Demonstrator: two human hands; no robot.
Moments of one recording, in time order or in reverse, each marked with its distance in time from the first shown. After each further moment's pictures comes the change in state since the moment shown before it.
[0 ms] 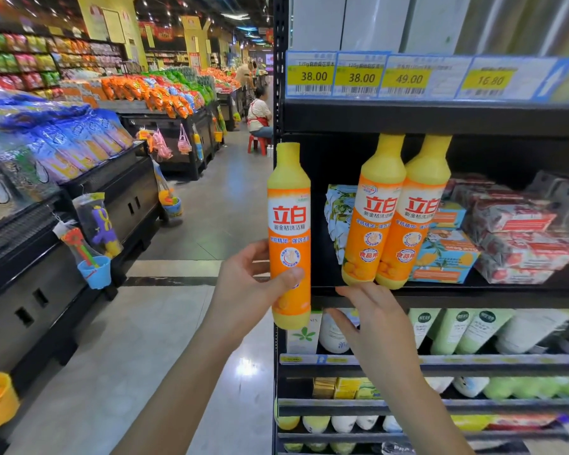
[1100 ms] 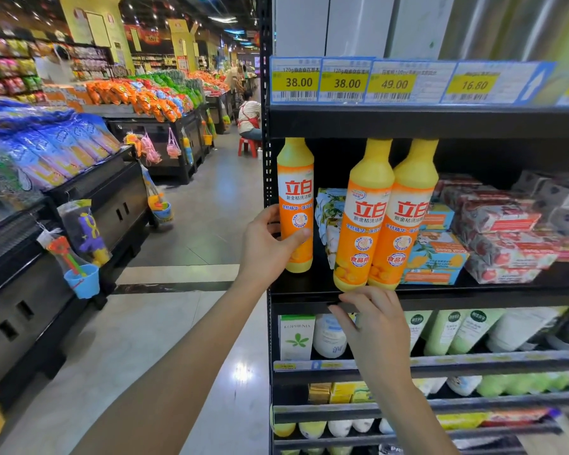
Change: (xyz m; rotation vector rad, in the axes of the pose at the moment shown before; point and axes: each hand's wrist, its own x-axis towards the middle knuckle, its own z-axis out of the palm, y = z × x) left_hand 0.094 -0.010 0.043 0.102 0.070 0.195; right_hand -0.004 0.022 0.026 0.007 0.199 0.093
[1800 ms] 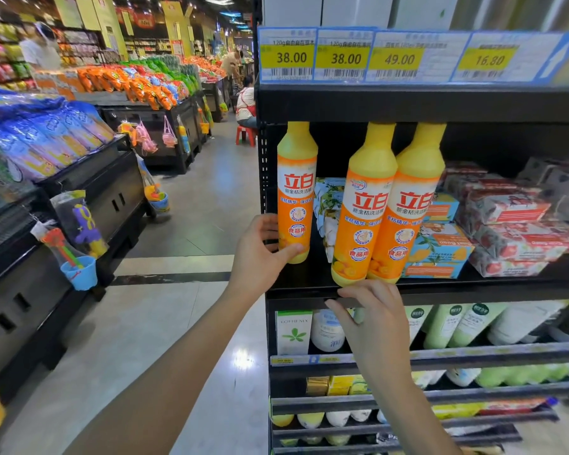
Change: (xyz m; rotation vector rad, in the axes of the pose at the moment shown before) left_hand -0.005 -0.037 0.001 0.083 -0.045 -0.003; right_hand 0.002 0.001 0.003 0.098 -0.005 0.058
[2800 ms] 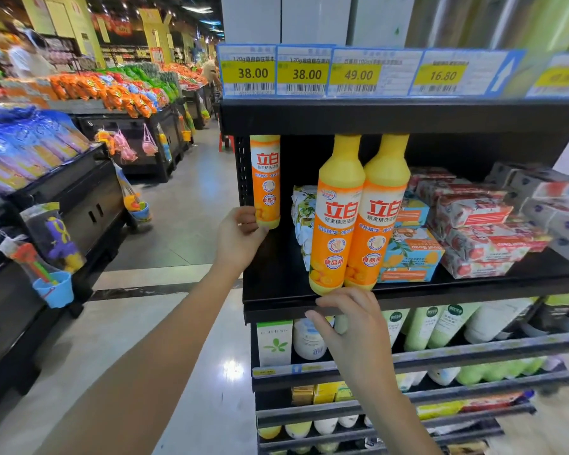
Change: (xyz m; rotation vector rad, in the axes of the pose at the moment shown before) left_hand 0.061 -0.010 0.012 0.002 0.084 -0.075; right_hand 0.003 -0.004 -0.018 0.170 -0.131 0.098
